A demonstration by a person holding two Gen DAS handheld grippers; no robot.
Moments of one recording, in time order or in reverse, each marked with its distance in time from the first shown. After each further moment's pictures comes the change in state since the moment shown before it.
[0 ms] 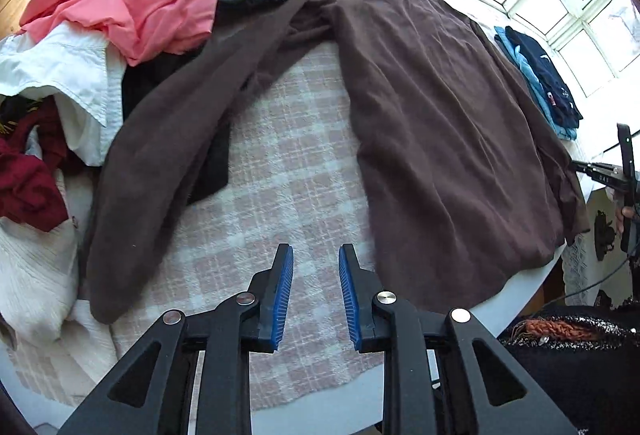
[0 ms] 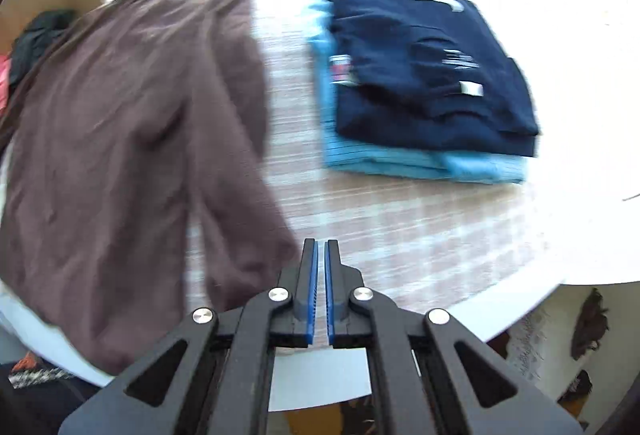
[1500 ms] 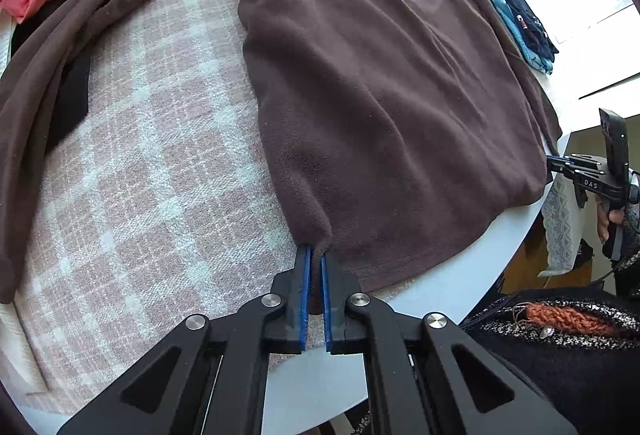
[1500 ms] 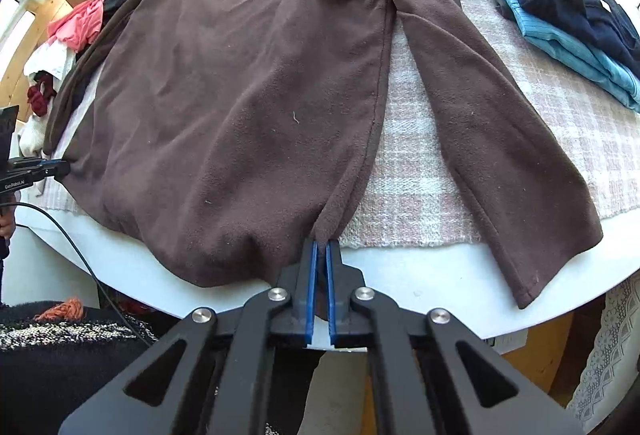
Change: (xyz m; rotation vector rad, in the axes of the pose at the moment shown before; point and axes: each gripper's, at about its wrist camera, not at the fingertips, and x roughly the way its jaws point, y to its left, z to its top) left arm 0.039 -0.079 -0.047 0.068 0.132 -0.117; right arm -0.106 0.201 -0.200 -0.088 0.082 0.678
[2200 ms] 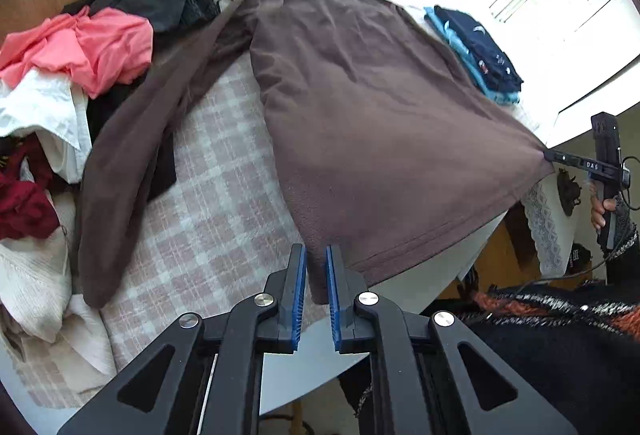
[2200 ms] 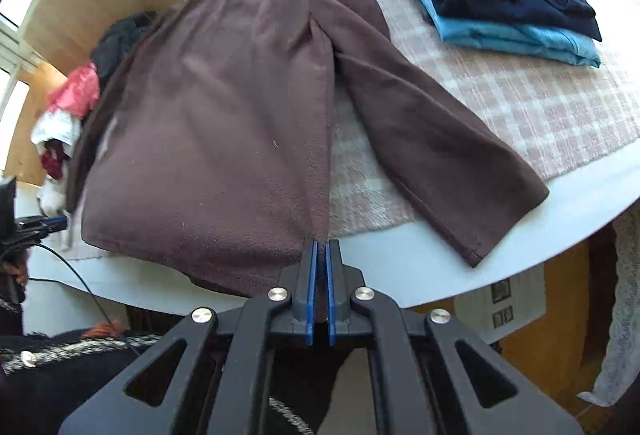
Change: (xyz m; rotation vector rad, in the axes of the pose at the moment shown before) left arm -0.071 0.028 0.014 0.049 -0.027 0.049; right arm 0.002 -0.108 0.024 0.127 0.051 -0.098
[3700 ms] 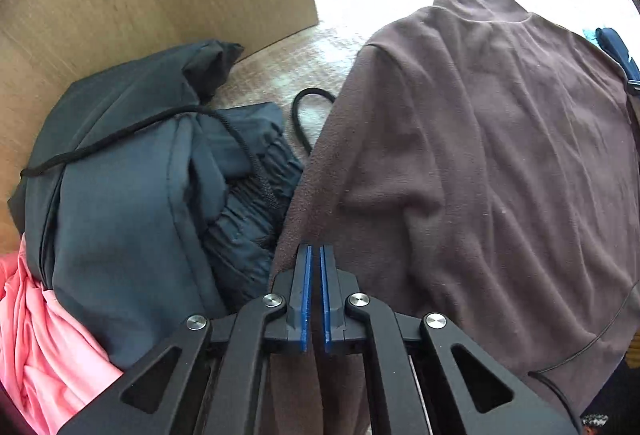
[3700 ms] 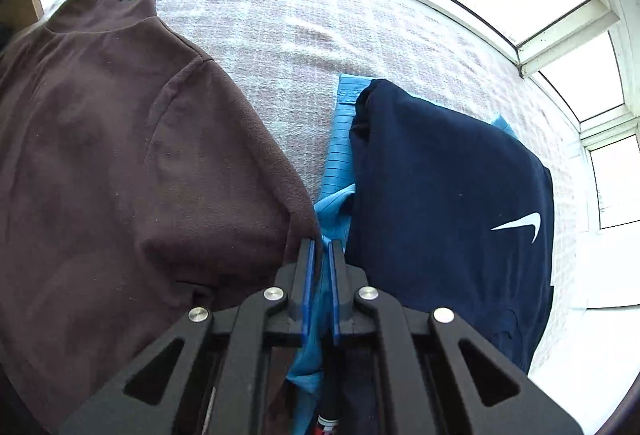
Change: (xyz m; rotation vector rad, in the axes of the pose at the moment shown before) left arm 0.099 0.112 0.302 0.083 -0.030 0.307; right arm 0.042 0.013 0.348 -0.306 -0.073 -0.471
